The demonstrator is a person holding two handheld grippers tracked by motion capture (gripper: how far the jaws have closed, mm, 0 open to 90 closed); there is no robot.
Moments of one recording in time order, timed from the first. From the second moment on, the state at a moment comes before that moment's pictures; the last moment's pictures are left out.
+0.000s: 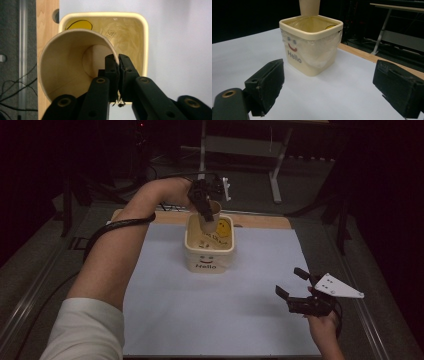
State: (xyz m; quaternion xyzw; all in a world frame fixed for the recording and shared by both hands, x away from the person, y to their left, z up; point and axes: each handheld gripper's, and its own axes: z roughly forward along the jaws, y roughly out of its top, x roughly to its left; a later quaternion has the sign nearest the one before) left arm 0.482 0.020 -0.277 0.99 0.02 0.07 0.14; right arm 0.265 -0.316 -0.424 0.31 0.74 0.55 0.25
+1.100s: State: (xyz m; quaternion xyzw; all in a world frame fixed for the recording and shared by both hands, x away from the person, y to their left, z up) left arm 0.459 0.057 -0.268 0.97 0.15 0.05 0.21; right arm 0.265 -0.311 -0.421 0.30 0.74 0.54 0.25
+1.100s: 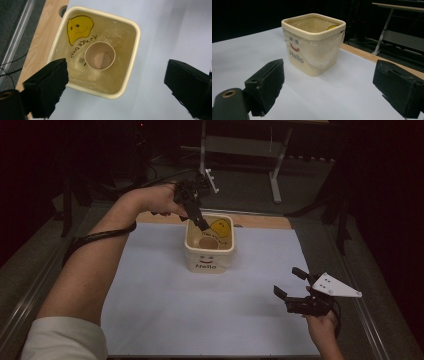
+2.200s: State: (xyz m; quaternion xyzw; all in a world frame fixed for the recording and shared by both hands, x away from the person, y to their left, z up) left arm 0.386 0.130 -0.279 0.93 0.15 0.04 0.33; right arm 0.265 -0.304 -0.422 0.29 0.75 0.54 0.24
